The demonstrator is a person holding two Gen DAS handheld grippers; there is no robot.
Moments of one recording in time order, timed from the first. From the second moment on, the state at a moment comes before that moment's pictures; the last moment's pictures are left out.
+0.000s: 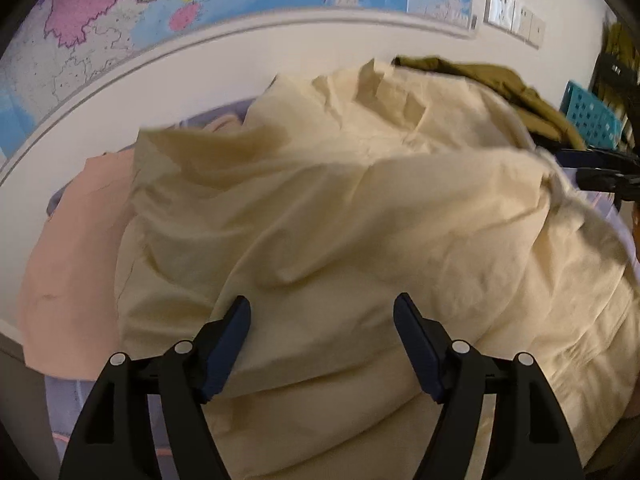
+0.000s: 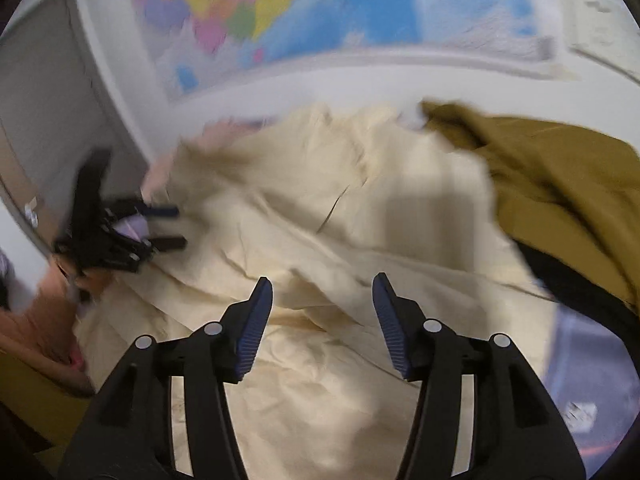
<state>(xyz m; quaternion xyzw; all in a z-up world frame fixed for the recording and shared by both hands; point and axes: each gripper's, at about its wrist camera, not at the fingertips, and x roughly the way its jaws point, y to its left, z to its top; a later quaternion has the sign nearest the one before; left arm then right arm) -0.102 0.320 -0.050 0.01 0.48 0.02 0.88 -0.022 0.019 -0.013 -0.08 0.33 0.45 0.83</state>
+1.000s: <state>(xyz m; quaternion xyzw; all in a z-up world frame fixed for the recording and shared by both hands) -0.204 0.304 -0.049 0.00 0.44 -0.01 0.90 -0.047 0.006 -0.043 -0.02 0.37 0.49 0.79</state>
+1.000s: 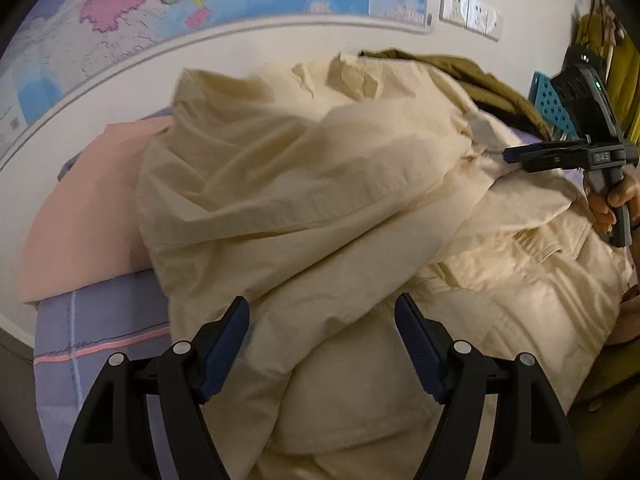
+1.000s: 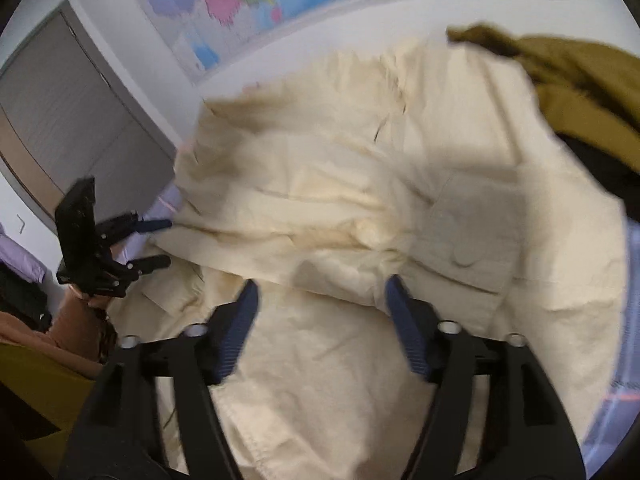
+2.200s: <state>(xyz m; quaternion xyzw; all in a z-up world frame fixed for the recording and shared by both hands) -0.305 0.347 -0.055 -0.17 0.43 0.07 0.89 -0.135 -0.204 -0.102 0.17 0.39 0.41 0.81</state>
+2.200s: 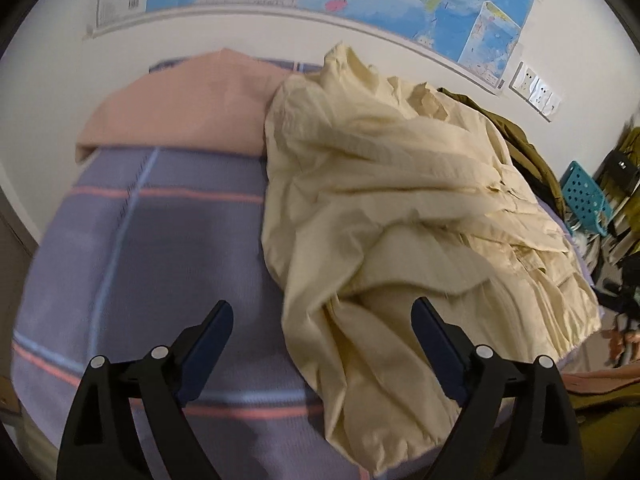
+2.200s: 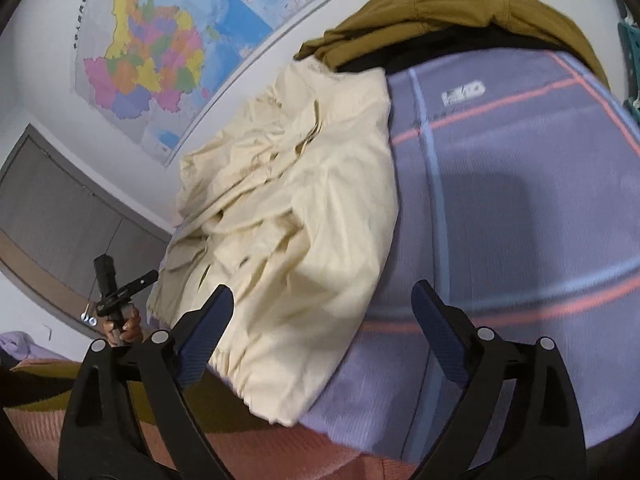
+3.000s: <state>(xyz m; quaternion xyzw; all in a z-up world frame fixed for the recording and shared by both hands) -0.308 0.292 -0.080 -0.21 0.43 -0.03 0.88 -0.162 -0.139 -0.113 0.12 0.38 0.49 0.77</state>
